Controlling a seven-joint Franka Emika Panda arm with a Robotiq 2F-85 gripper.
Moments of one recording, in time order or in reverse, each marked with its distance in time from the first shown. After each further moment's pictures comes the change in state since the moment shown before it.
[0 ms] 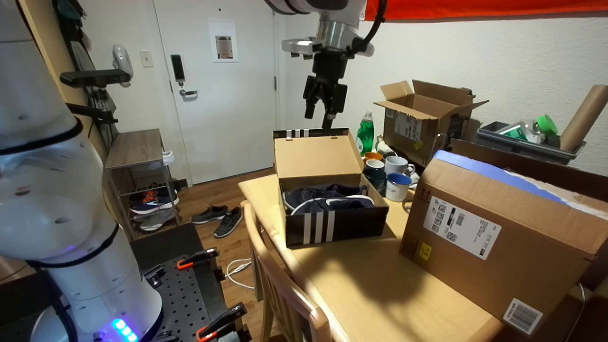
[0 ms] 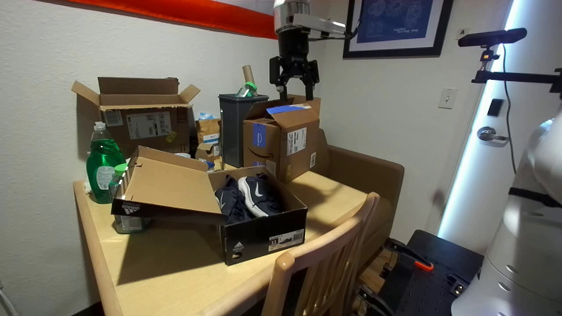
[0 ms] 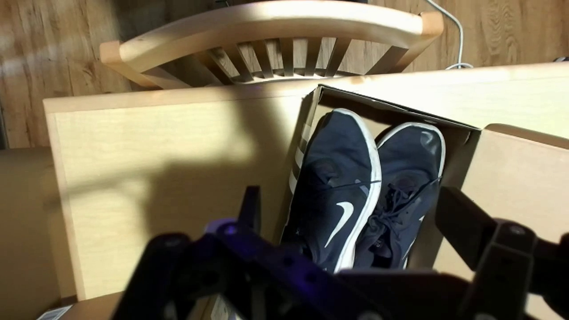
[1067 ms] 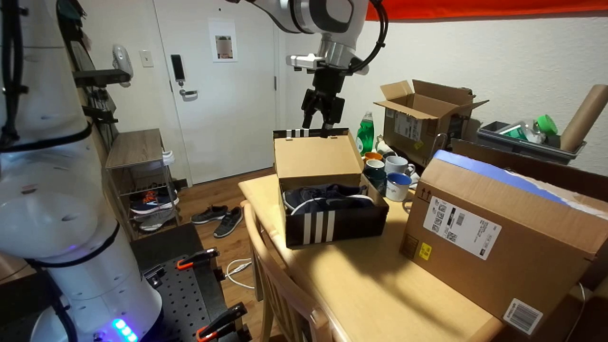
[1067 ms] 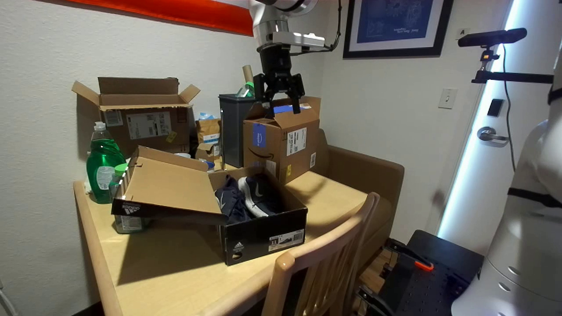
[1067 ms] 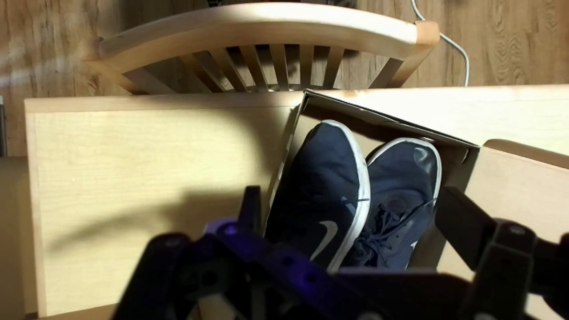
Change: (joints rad) arm 0.048 0.139 0.015 0.079 -0.011 -0.031 0.023
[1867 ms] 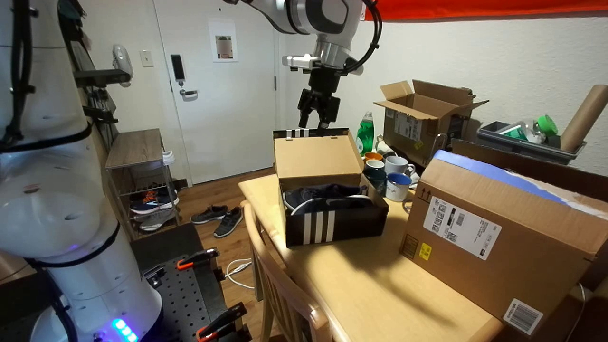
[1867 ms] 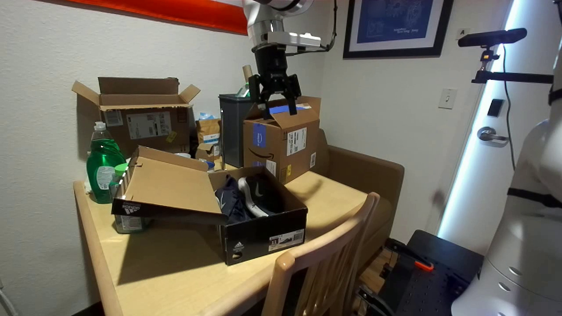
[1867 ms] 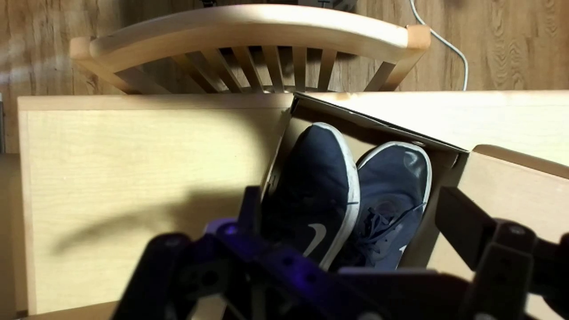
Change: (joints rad) arm 0.021 0.003 0.008 0.000 0.000 0.000 0.015
